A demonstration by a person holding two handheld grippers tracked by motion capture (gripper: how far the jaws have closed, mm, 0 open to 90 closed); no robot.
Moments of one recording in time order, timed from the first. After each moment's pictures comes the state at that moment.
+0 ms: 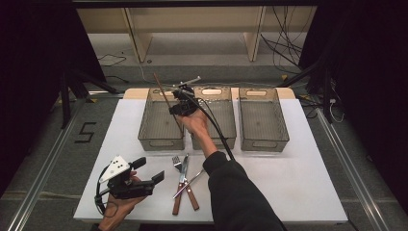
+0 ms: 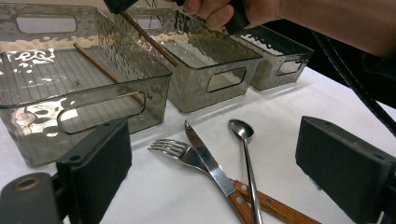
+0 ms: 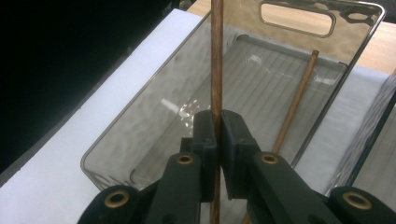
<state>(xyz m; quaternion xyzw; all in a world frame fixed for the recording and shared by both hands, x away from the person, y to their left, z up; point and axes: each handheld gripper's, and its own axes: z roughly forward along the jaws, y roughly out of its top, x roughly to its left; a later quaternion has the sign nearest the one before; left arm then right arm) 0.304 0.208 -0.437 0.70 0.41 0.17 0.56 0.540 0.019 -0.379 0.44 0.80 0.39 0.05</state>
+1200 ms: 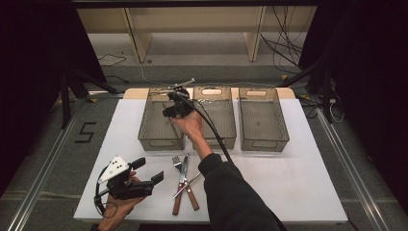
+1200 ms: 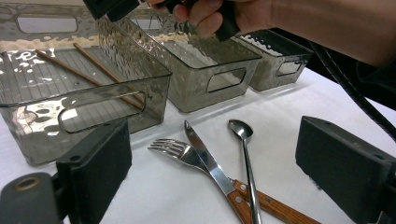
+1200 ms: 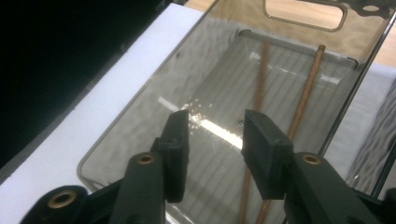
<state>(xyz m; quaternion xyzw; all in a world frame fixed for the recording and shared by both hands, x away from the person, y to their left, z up) 0.303 0.209 -0.437 0.70 0.41 0.17 0.56 0.537 0.033 -0.384 0.45 0.80 0.39 0.06</state>
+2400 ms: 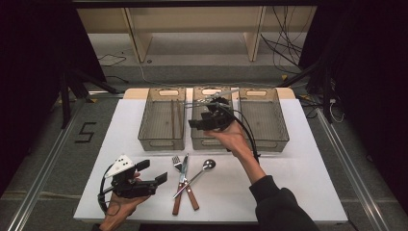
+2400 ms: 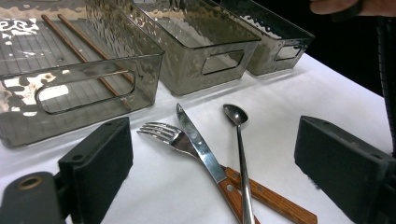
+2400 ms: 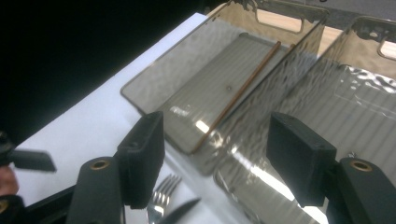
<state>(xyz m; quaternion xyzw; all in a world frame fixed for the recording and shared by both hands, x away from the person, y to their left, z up) 0.309 0.200 -0.438 0.72 0.43 0.13 0.53 0.468 -0.084 -0.357 0.38 0.81 0.45 0.06</state>
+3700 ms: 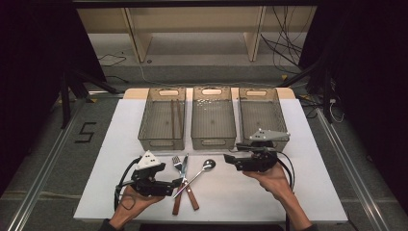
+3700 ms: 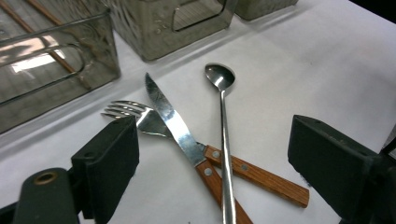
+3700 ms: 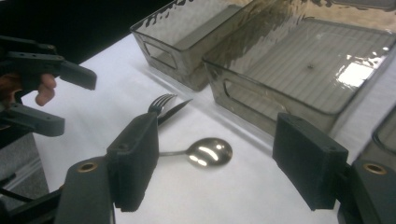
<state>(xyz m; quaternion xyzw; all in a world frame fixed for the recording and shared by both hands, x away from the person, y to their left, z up) 0.322 0.151 -0.431 0.80 0.40 0.10 0.43 0.367 -0.189 -0.399 0.37 0.79 0.48 0.08</state>
